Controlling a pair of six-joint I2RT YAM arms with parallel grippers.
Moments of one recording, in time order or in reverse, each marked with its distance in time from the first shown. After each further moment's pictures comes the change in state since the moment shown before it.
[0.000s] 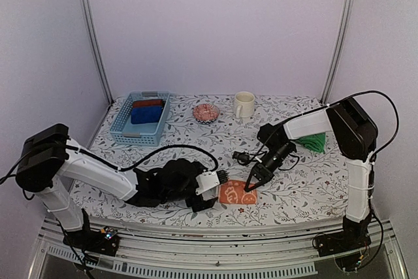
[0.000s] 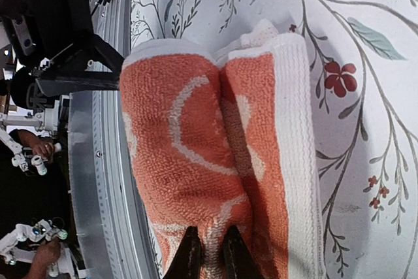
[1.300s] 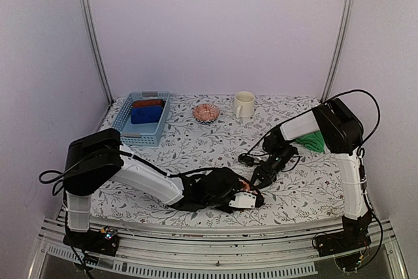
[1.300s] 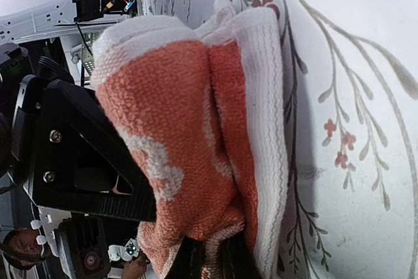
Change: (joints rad) left arm -0.085 0.354 0.352 -0.017 -0.024 0.442; right arm -0.077 0.203 0.111 -0.269 -0.180 0.036
